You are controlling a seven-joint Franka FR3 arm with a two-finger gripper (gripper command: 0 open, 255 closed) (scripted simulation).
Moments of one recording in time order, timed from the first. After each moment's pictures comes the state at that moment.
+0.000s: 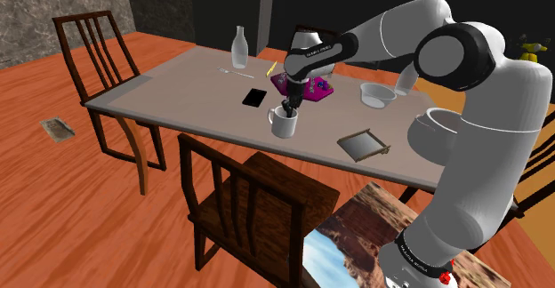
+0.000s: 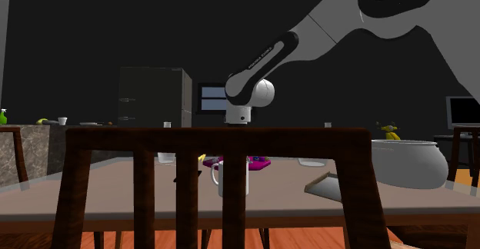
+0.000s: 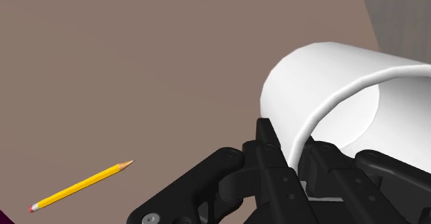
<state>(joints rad) -0.08 0.32 -0.01 -1.85 0.00 2.17 -0.27</state>
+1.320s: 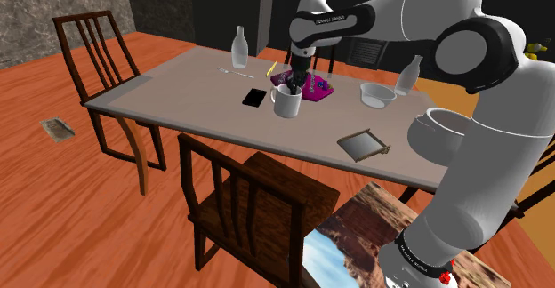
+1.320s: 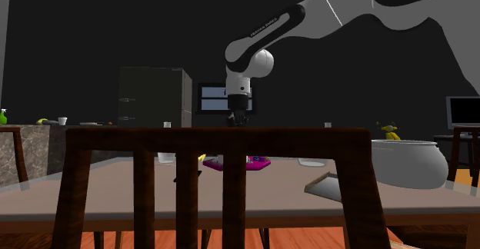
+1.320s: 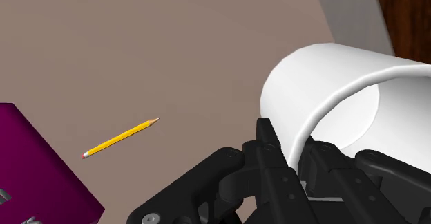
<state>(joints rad) -0.08 0.24 -0.01 -1.70 0.00 1.93 -0.27</state>
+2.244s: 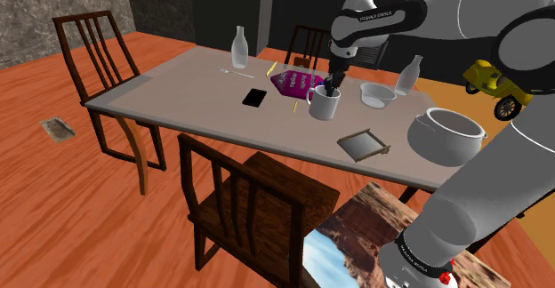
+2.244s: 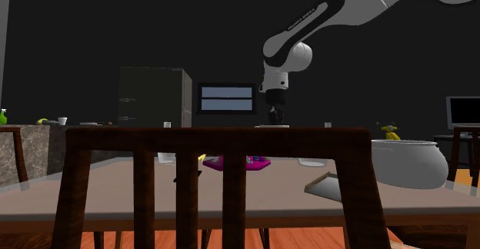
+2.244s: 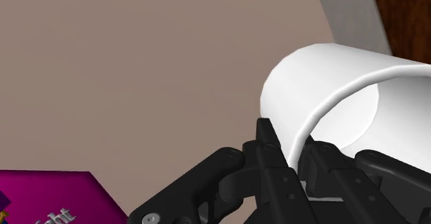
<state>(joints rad) -0.19 -0.04 -0.09 -2.00 -0.01 1.96 -0.45</state>
